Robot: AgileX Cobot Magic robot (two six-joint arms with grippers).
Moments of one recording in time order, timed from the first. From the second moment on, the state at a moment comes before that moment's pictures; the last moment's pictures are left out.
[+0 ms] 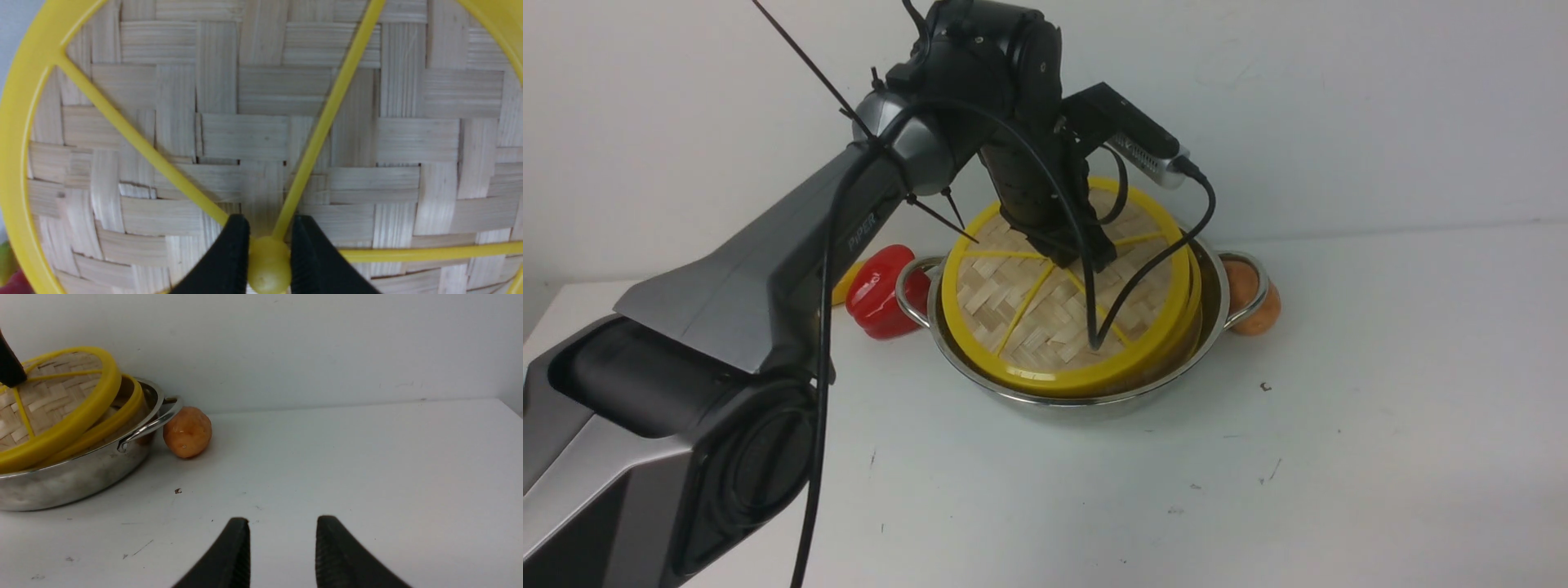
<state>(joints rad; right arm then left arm) 0.10 0.00 0.01 -0.19 0.34 0.30 -0.46 2.37 -2.37 0.03 1.22 0.41</state>
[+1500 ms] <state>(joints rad) 0.10 0.00 0.01 -0.19 0.34 0.30 -0.53 2.39 -2.45 0.13 1.23 0.28</state>
